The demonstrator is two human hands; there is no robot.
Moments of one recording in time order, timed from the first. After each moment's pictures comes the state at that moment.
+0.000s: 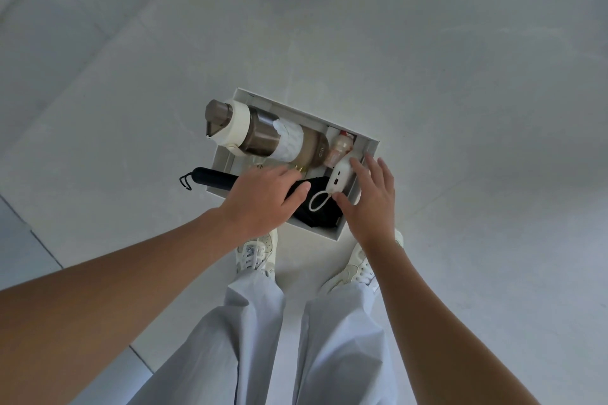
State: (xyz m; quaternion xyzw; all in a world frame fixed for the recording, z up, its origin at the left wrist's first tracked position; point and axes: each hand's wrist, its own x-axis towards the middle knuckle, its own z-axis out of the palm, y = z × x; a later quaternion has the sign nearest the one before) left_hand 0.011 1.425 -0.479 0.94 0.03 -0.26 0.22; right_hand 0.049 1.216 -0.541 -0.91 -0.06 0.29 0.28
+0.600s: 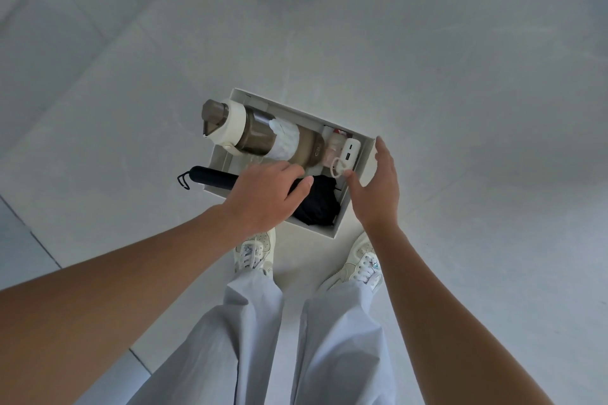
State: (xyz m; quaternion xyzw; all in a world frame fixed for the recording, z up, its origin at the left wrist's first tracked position) left_hand 0.018 1.415 -0.476 0.94 0.04 -0.27 0.21; right_hand 0.069 1.213 -0.546 -0.88 0.06 0.27 0.39
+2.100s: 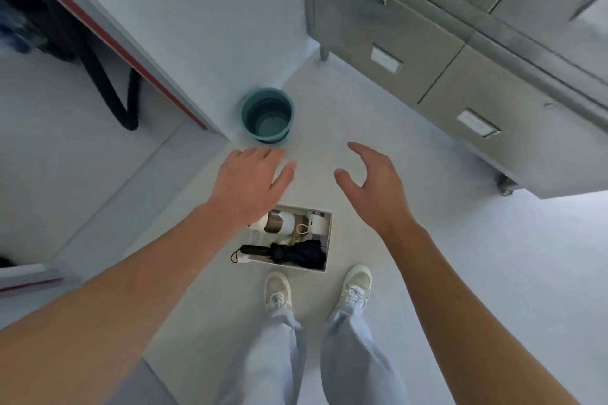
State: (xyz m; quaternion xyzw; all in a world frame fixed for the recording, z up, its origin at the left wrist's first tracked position) left_hand 0.113 1.432 -0.030 0.99 -0.02 -0.07 0.11; right_hand 0.147 1.205 -0.066 -0.90 -0.06 0.14 0.41
